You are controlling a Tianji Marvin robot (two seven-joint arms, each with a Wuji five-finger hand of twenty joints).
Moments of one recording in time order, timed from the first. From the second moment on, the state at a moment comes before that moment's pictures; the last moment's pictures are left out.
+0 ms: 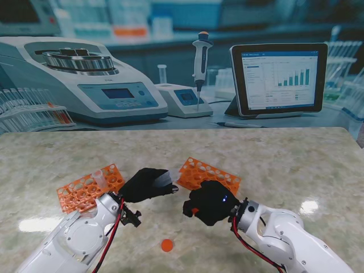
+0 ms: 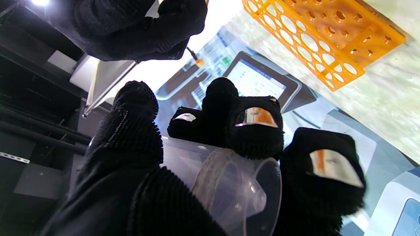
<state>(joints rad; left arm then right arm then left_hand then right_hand) 1.60 -1.11 -1.16 -1.63 0.30 -0.46 -0.04 -1.63 -1.03 1.14 -1.75 -1.20 -0.53 -0.21 0.90 -0.27 0.05 0.06 0.76 0.12 1.26 1.33 1.14 0.08 0.82 1.09 1.19 0.07 1.30 0.99 1.04 0.28 1.82 0.63 0.74 -0.84 1.07 -0.24 0.98 -0.25 0.63 0.74 1.13 0.14 0.38 0.86 1.21 0.00 0.70 0.96 0.80 0.13 1.23 0.46</state>
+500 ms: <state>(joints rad) 1.60 -1.11 -1.16 -1.63 0.30 -0.47 -0.04 -1.67 -1.04 1.19 -1.80 -1.18 -0.53 -0.26 0.90 -0.27 0.05 0.06 0.76 0.12 1.26 1.33 1.14 0.08 0.82 1.09 1.19 0.07 1.30 0.99 1.04 0.28 1.82 0.63 0.74 -0.84 1.07 -0.24 0.98 -0.25 0.64 0.74 1.13 0.15 0.38 0.86 1.21 0.00 0.70 0.96 0.80 0.13 1.24 0.46</state>
